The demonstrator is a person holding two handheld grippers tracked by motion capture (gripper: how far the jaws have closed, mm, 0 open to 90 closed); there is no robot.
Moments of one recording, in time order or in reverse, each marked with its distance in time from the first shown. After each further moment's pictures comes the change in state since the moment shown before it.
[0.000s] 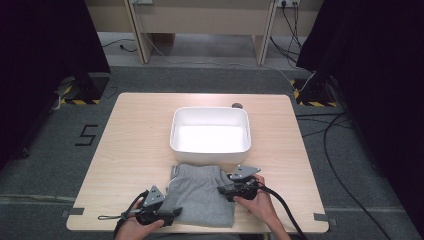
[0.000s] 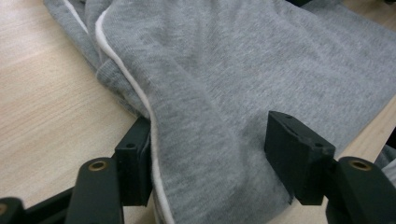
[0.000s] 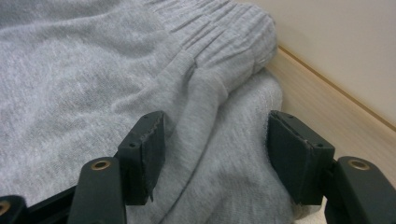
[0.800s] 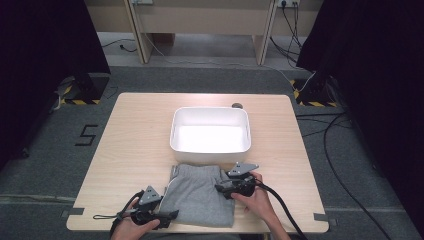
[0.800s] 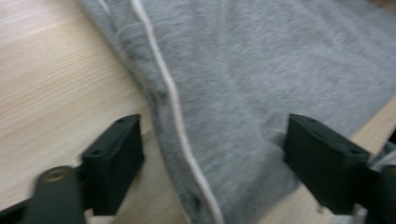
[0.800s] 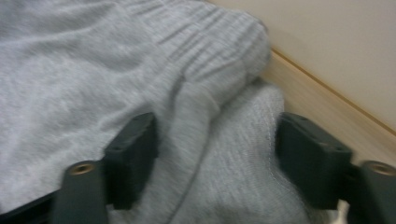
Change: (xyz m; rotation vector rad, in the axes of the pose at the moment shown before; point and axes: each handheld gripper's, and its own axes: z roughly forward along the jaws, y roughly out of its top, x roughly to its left) left arm 0.008 -0.004 -0.005 0.034 -0.005 -0.037; right arm -0.004 0.006 0.009 -0.003 0.028 0.031
